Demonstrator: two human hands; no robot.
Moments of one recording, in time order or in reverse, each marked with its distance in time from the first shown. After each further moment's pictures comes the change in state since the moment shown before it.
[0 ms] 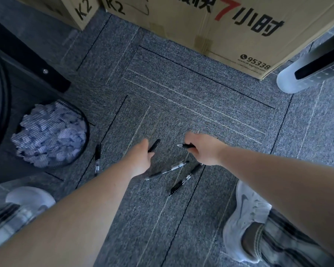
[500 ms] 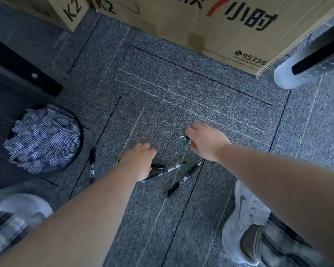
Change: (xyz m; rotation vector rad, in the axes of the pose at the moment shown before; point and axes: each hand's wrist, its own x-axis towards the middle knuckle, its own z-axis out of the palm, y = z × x) left_hand 0.003 0.014 0.007 0.620 -0.087 0.203; right_hand 0.006 0.024 0.001 -0.281 0.264 -0.086
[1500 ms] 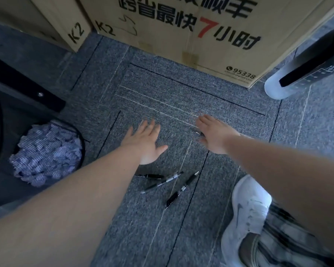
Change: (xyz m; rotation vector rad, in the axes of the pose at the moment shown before) left_hand 0.023 -0.004 -0.071 -0.003 -0.052 -0.060; right_hand 0.013 0.047 -0.023 -0.070 -0.153 0.187
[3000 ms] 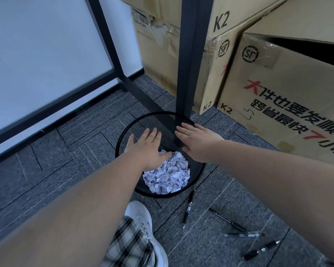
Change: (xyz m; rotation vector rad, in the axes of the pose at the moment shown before) left_hand -0.263 -0.256 -0.042 -0.231 0.254 -0.423; right_hand 0.001 -0.369 -0.222 -0.364 0.190 -0.559
